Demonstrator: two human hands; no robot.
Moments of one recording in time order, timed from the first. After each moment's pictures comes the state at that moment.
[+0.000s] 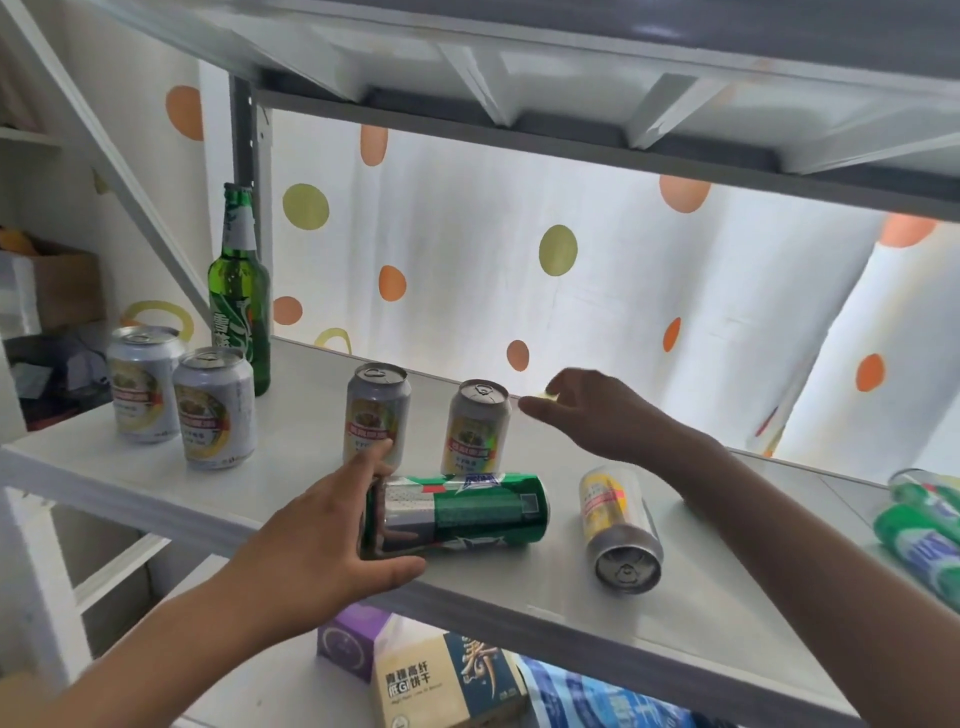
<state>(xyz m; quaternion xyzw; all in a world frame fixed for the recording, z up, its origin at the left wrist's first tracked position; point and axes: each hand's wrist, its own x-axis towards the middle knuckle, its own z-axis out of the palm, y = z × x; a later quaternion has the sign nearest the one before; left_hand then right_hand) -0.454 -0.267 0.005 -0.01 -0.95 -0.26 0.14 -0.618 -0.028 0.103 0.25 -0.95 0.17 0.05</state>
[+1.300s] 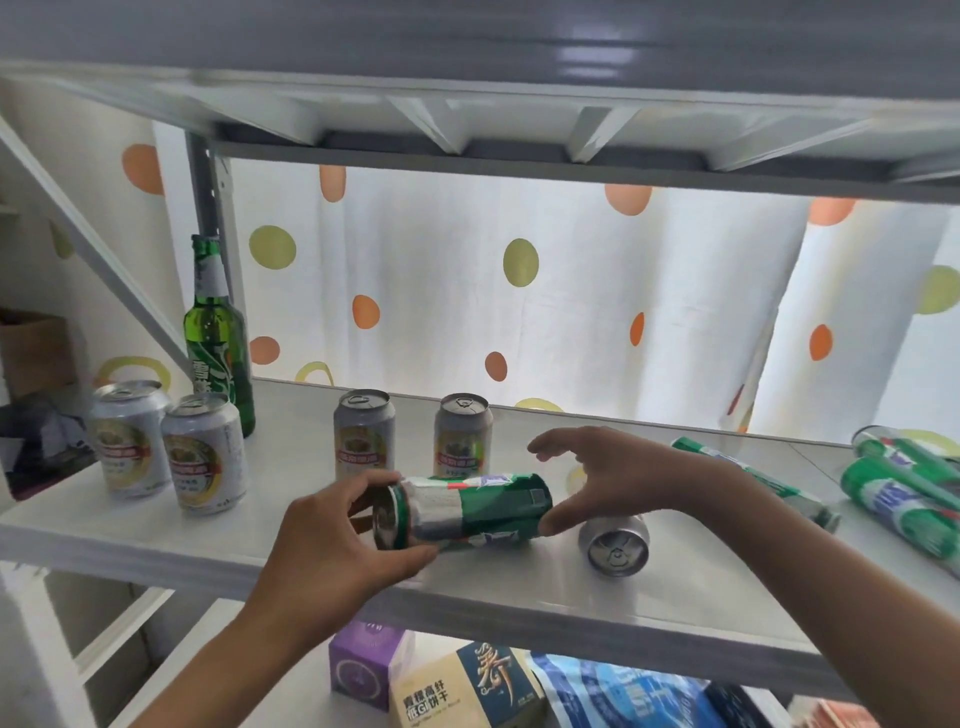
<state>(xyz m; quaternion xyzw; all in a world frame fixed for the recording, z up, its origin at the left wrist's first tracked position) -0.459 -0.255 0.010 -0.02 -0.89 -0.39 0.25 -0.589 0.016 0.078 0.33 -0.93 0.16 -0.06</state>
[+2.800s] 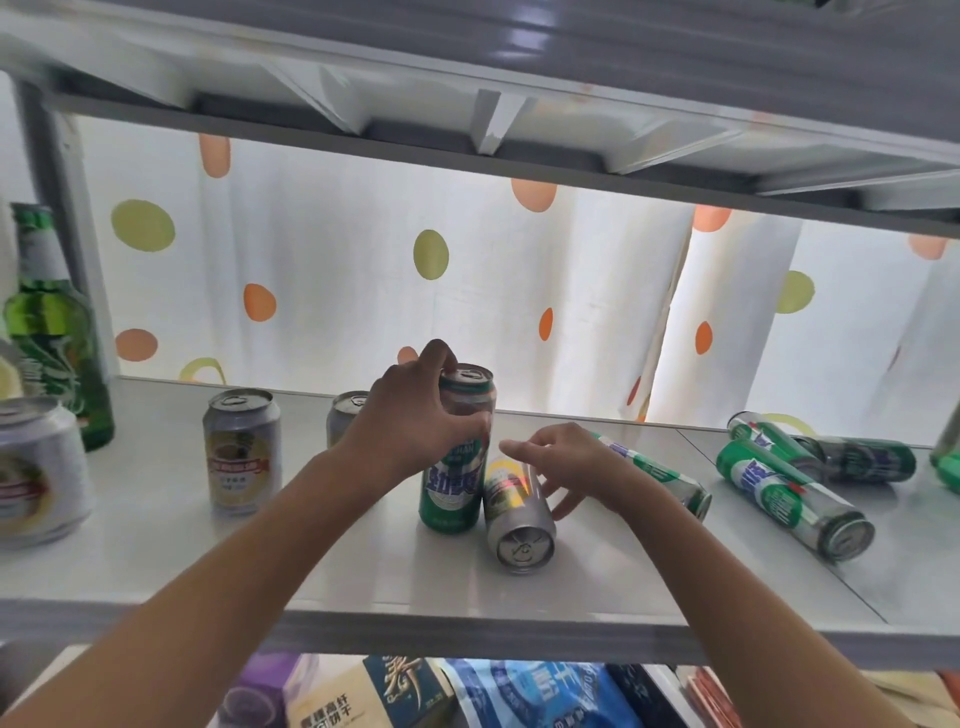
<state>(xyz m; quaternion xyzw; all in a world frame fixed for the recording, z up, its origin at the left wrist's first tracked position) -0.568 -0.139 0.088 -0.11 -0.90 -0.33 0.26 -0.614 0.069 0.056 0.05 -0.92 0.38 -0.05</state>
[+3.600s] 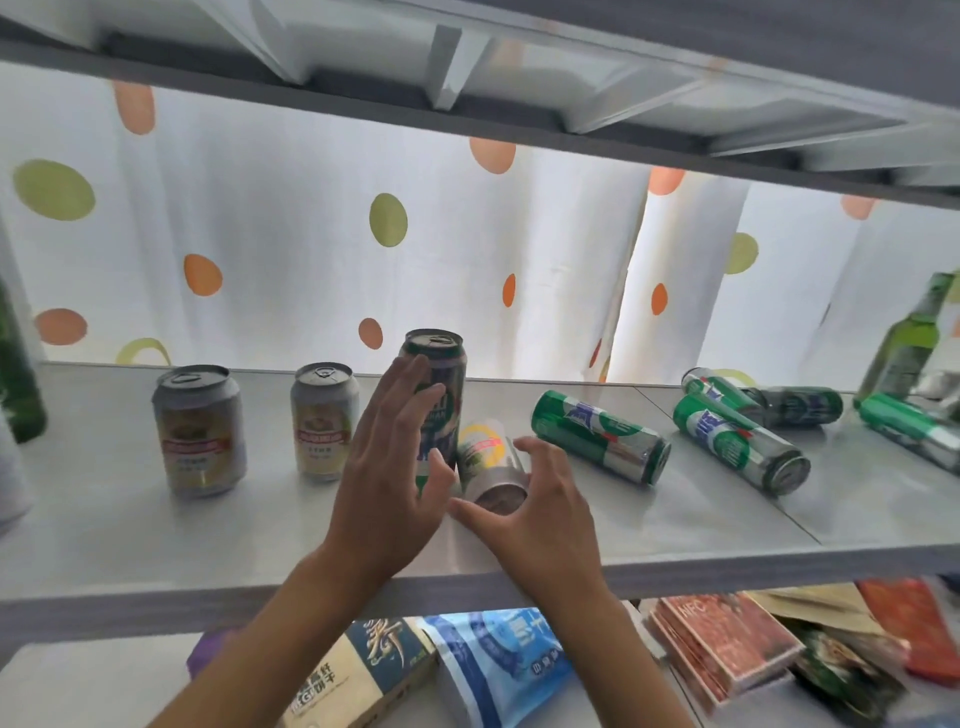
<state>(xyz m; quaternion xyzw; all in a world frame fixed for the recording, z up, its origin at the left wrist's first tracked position) -0.541 -0.128 -0.003 -0.28 -0.77 -0.32 0.48 -0.515 0.035 -0.022 0.03 -0.90 0.35 0.28</state>
